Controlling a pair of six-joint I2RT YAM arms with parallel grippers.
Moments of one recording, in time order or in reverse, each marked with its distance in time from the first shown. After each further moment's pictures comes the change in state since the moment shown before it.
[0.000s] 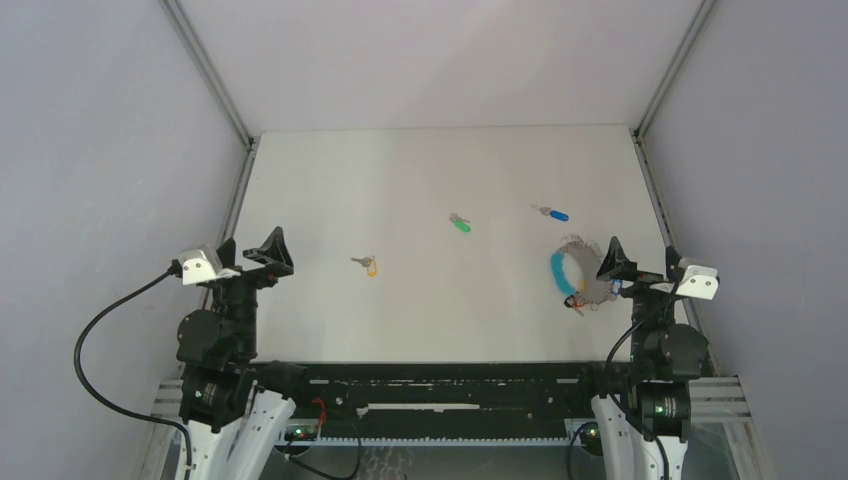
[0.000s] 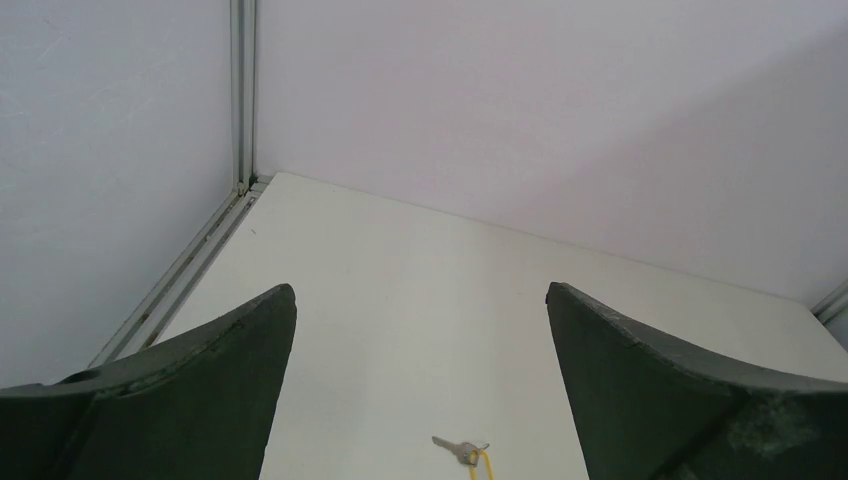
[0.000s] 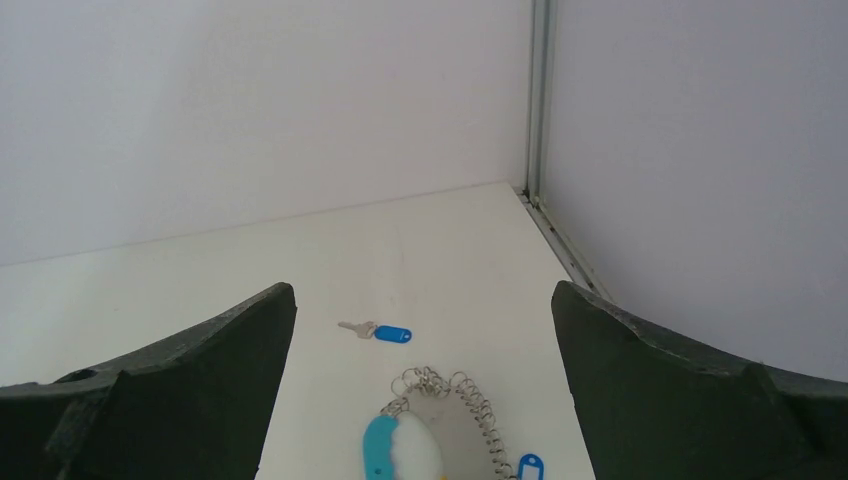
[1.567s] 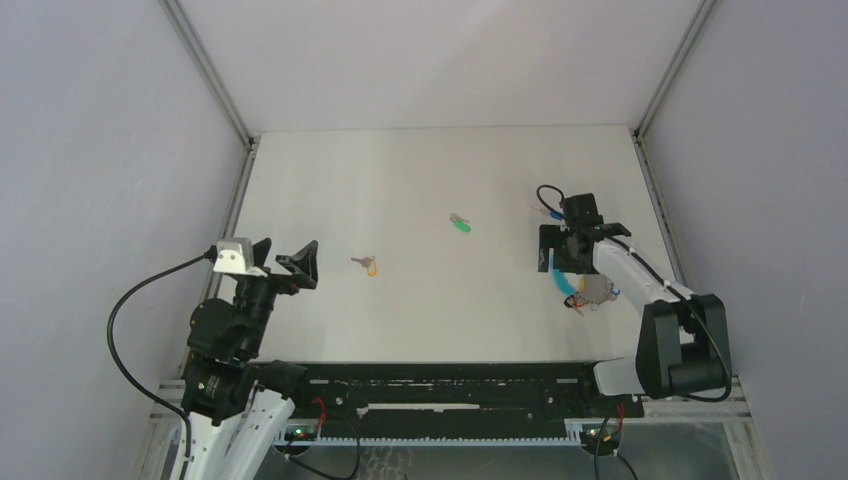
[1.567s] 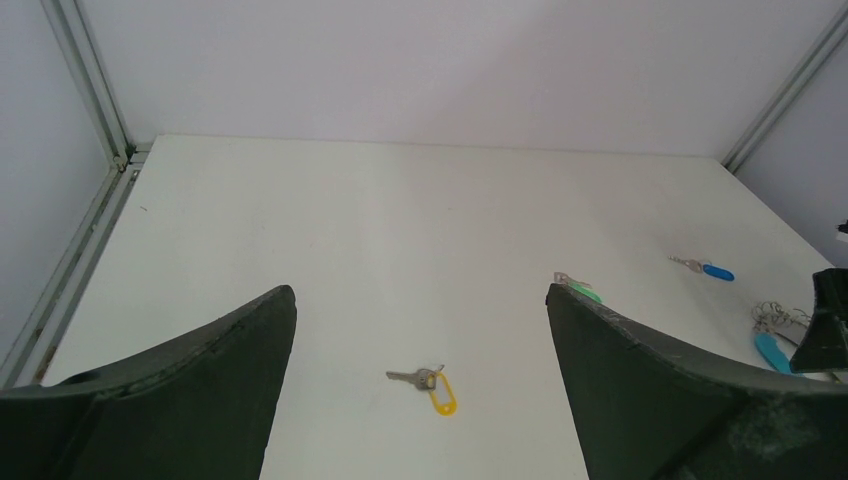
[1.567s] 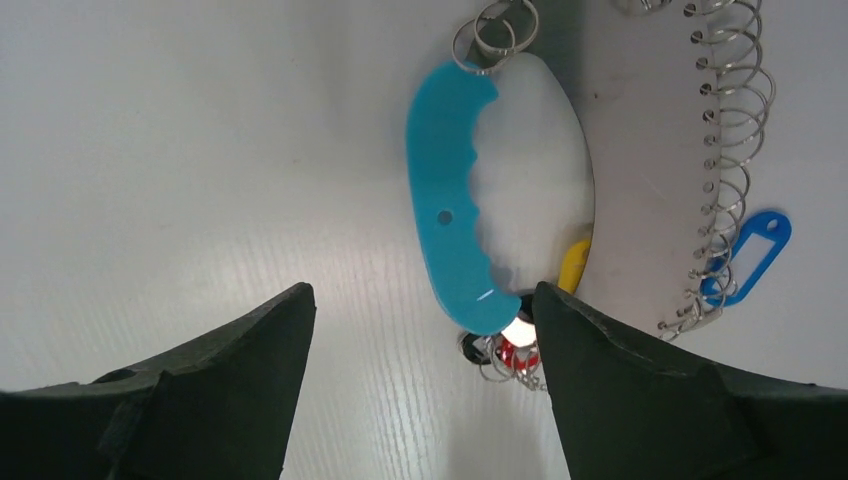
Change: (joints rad) left arm -0.047 0.027 -0.019 -0.076 0.232 0.027; right arm 0.197 1.288 0.288 -0.332 -0.061 0.138
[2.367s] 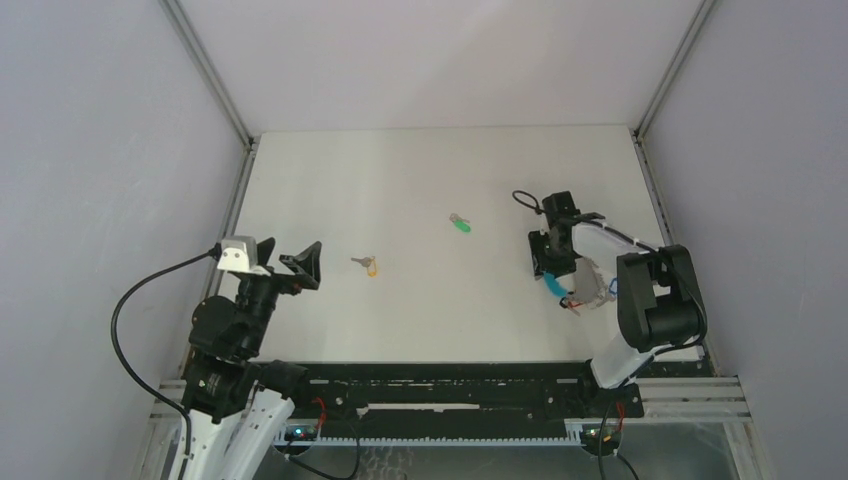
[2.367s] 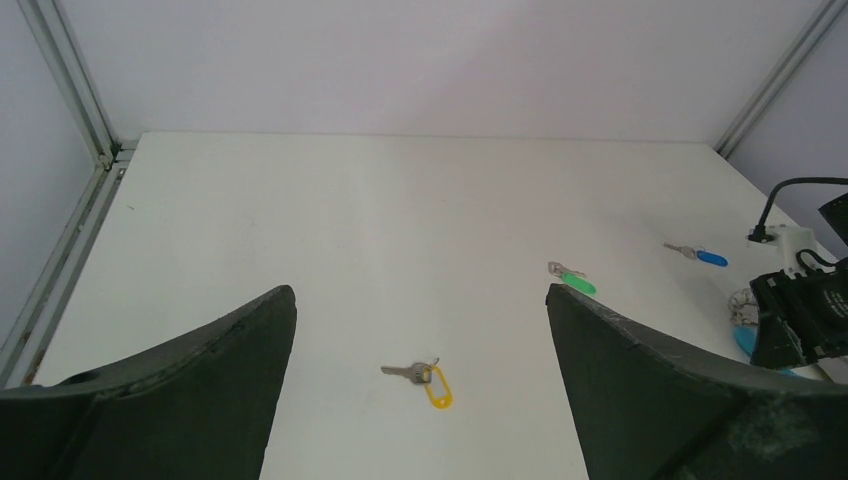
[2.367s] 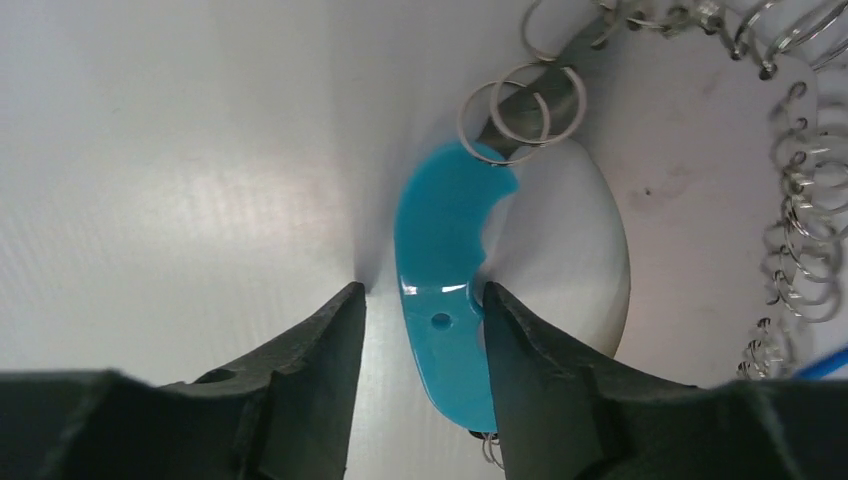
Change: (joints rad) left arm -0.006 0.011 0.000 -0.003 0.020 0.007; right arm 0.026 0.290 0.085 0.045 -0.074 -0.109
